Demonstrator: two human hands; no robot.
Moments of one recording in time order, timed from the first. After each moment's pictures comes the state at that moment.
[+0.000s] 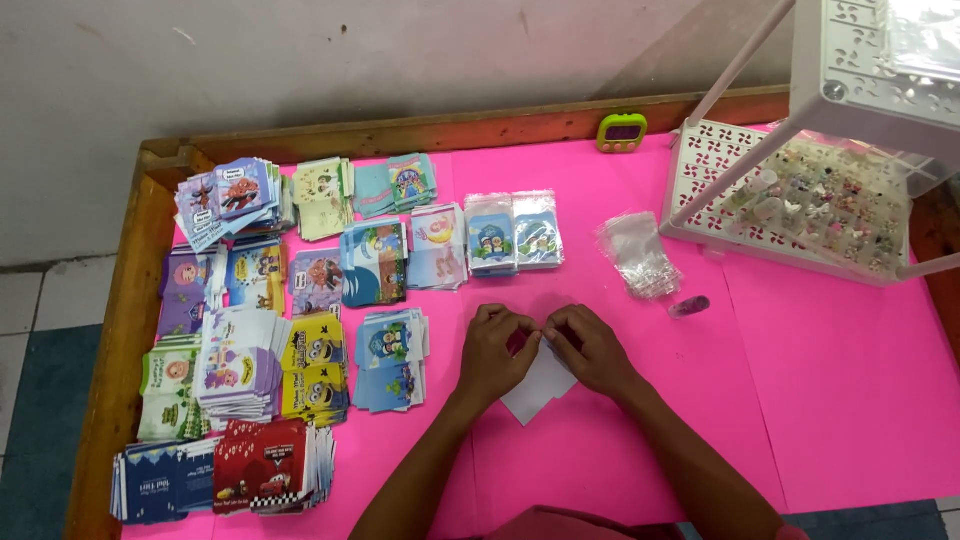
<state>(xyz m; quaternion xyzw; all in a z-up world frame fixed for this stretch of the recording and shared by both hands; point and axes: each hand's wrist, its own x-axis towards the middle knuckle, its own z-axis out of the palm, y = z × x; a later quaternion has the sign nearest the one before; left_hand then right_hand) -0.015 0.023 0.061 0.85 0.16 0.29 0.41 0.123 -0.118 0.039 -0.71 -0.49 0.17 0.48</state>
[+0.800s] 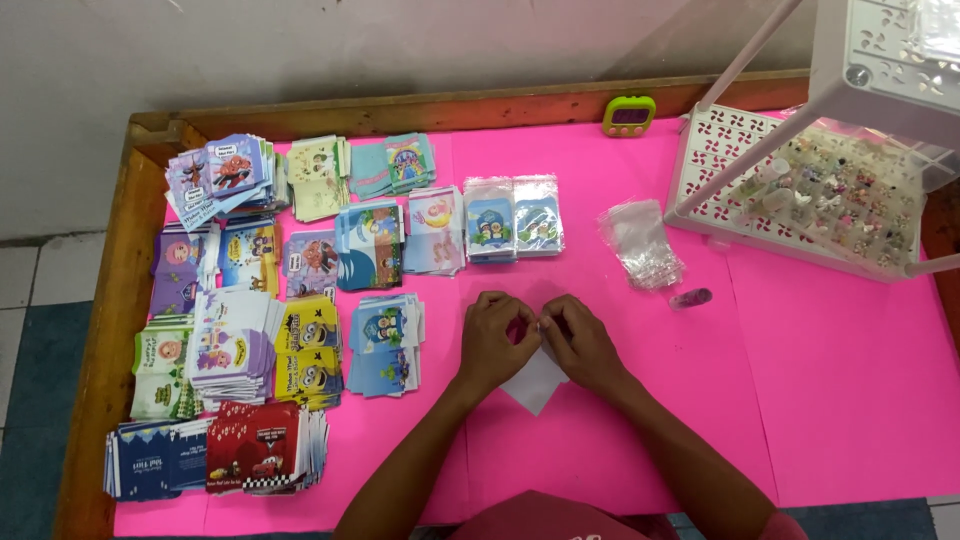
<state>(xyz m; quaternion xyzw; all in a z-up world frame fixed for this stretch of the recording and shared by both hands) -0.010 0.022 0.043 0.85 0.21 0.24 0.42 0.113 -0.113 0.037 -0.72 -0.47 0.17 0.49</state>
